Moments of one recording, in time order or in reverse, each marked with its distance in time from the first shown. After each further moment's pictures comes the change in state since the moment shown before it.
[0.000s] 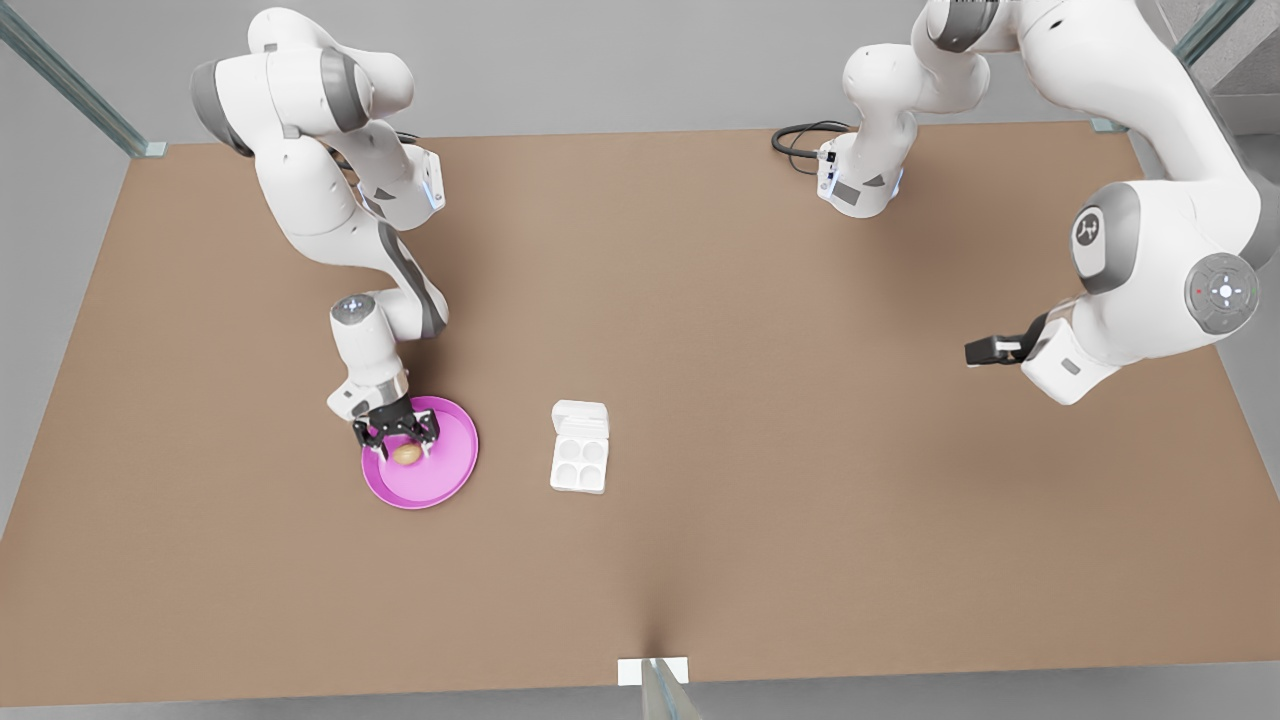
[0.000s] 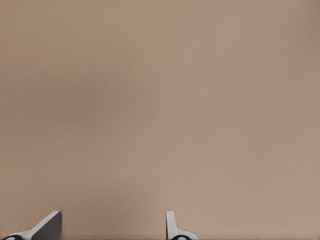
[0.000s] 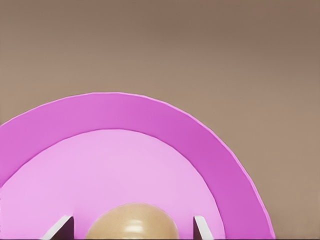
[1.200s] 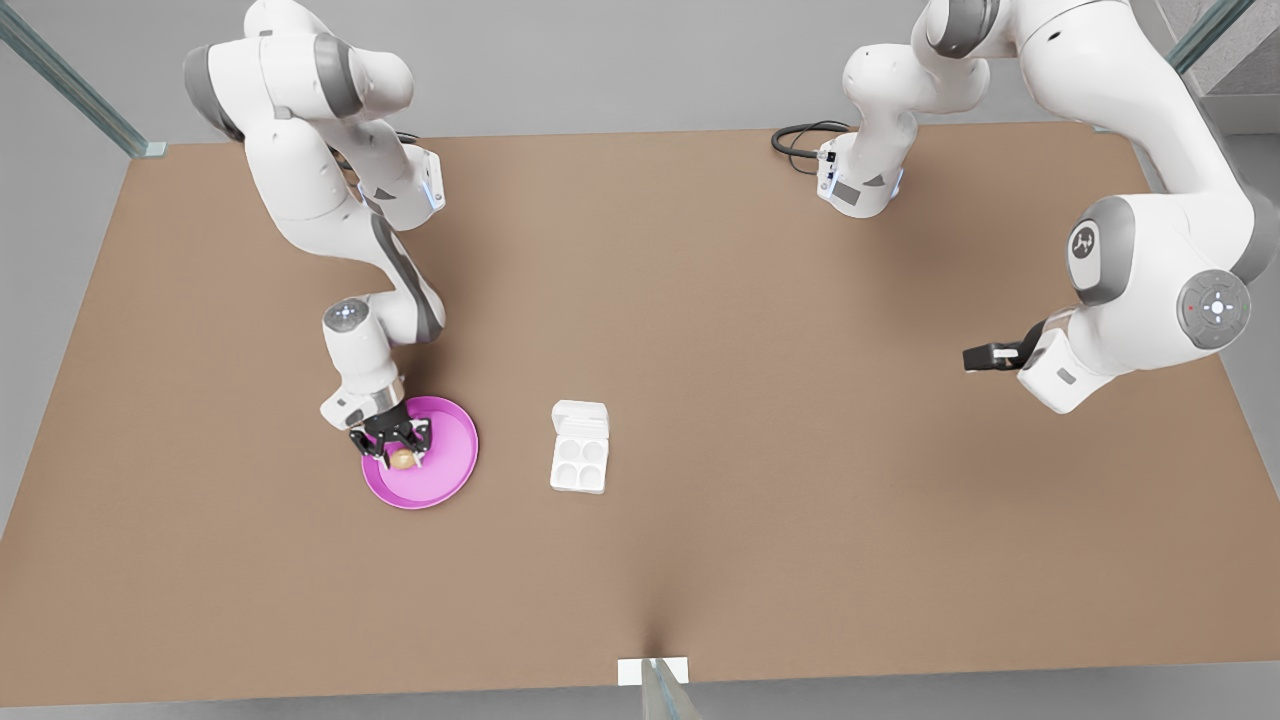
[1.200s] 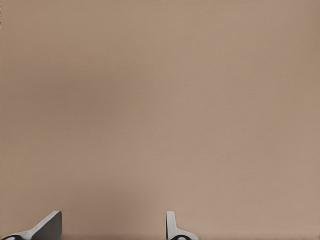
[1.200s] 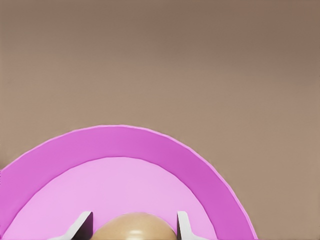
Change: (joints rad) left arm 0.002 0.020 0.005 0.000 0.004 -0.001 0.002; right arm 0.000 -0.082 0.000 0.077 0.000 -0.207 0.002
